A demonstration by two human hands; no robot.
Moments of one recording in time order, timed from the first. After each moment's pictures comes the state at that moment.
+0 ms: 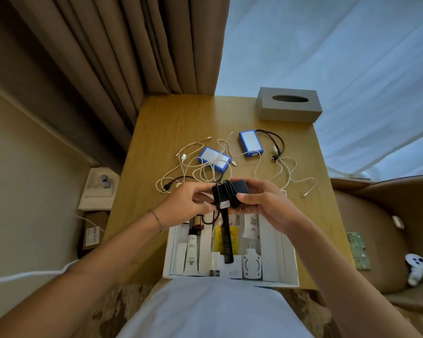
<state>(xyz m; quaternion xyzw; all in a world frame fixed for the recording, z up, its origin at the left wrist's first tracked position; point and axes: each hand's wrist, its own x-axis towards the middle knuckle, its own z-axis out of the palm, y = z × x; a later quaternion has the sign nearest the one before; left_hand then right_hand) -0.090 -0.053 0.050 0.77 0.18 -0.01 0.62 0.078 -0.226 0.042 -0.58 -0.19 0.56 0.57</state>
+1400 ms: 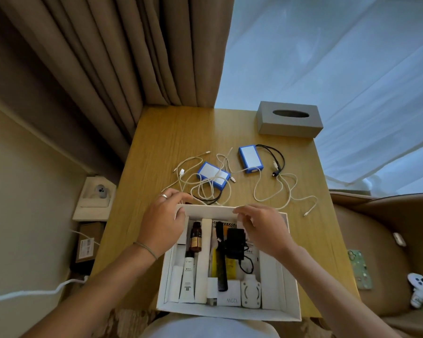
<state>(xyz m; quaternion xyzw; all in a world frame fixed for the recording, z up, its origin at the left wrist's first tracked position) -0.104 -0.032 0.022 0.89 0.30 0.15 0.31 0.086 -0.220 0.006 -0.81 -0.52 0.11 0.25</state>
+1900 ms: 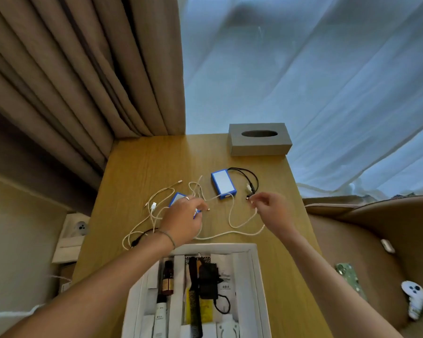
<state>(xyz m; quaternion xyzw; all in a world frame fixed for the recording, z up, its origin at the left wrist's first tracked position) 0.051 -0.036 0.019 0.92 0.23 0.04 0.31 0.225 -0.224 0.003 -0.87 -0.23 0.18 0.40</state>
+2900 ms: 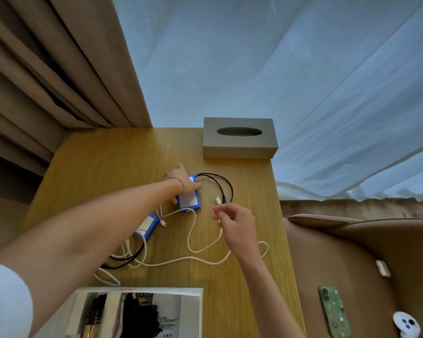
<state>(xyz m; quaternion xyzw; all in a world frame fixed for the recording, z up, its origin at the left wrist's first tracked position) 0.294 0.017 -0.098 0.84 0.46 -0.20 0.22 0.284 -0.214 -0.042 -0.80 -0.15 0.28 0.51</state>
